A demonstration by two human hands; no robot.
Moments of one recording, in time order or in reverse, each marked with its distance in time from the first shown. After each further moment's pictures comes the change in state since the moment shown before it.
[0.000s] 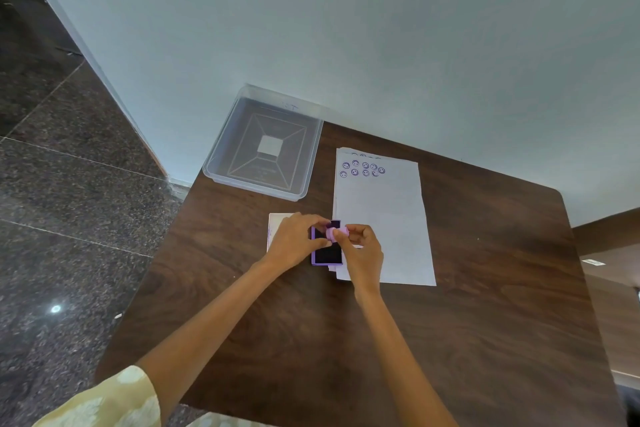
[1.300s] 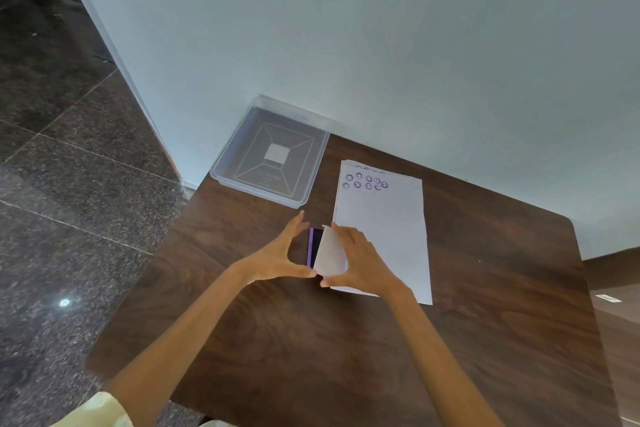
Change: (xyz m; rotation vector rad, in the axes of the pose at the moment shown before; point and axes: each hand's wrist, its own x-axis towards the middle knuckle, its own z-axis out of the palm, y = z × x) left_hand -0.020 -0.026 -0.008 -0.252 -0.320 -0.137; right_hand 0.030 -0.014 -0.035 -0.808 -0.727 -0.464
